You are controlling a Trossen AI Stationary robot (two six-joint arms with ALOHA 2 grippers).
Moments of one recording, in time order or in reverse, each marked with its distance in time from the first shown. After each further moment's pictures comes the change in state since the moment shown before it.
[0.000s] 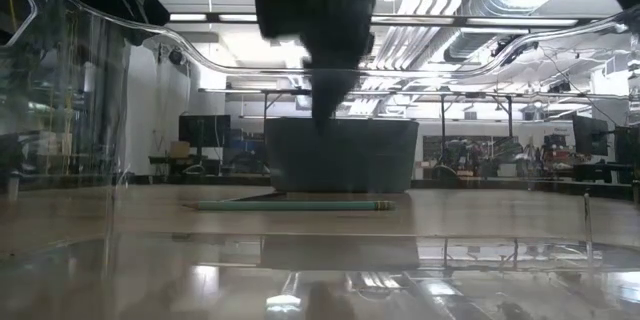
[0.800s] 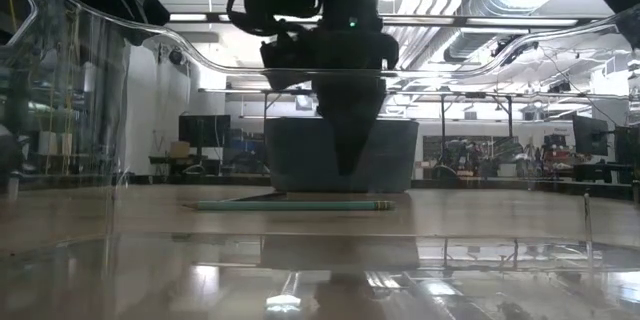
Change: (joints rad) left arm 0.000 0.000 0.000 -0.003 0.000 0.005; right arm 0.003 0.087 0.000 -0.082 0.095 -0.044
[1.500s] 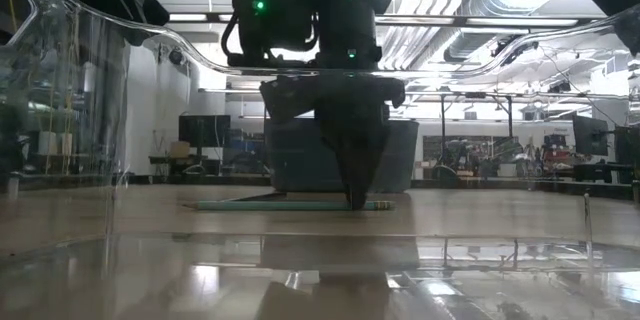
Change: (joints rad) left arm 0.000 0.000 0.000 -0.005 0.000 -0.004; right arm -0.001 0.065 0.000 -0.001 0.005 -0.008
